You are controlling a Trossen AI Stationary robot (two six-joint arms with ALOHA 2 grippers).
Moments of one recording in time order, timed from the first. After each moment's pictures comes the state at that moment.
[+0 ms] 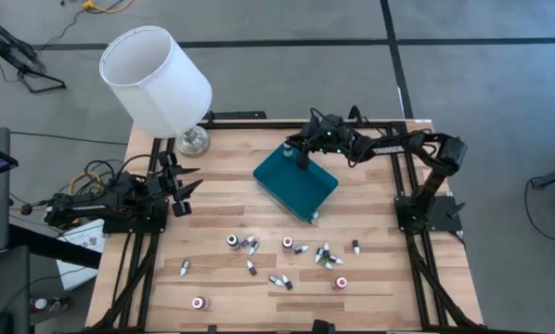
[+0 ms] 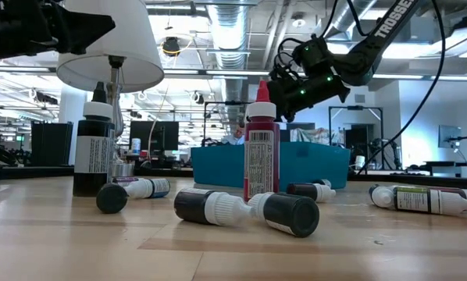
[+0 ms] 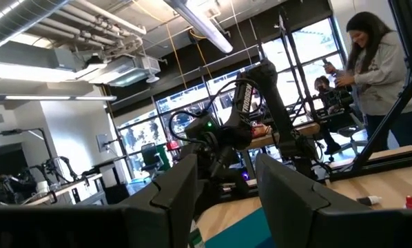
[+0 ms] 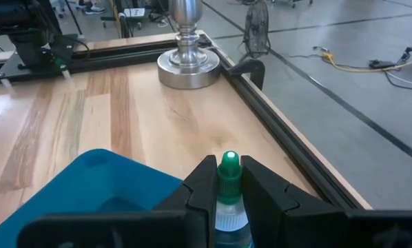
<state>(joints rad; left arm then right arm) 0.09 0.01 0.03 0.35 -0.12 0.37 -0.52 1.72 0.86 0.52 -0.21 -0.13</state>
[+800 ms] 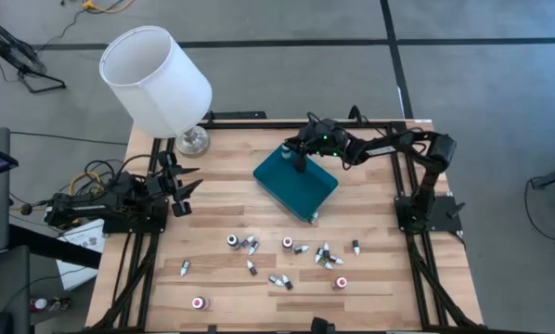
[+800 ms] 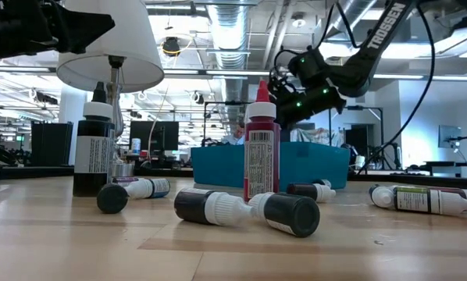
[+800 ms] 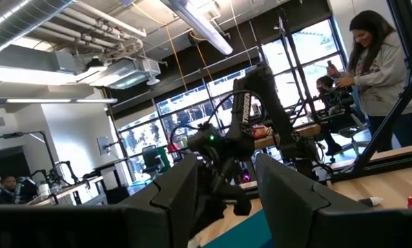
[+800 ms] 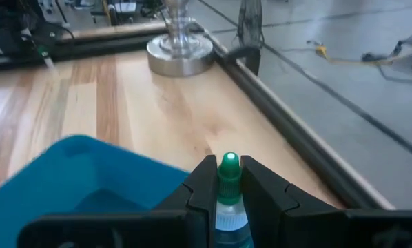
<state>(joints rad) 0.09 0.01 0.03 0.36 -0.11 0.38 -0.51 1.81 0.85 0.61 -0.18 -0.13</state>
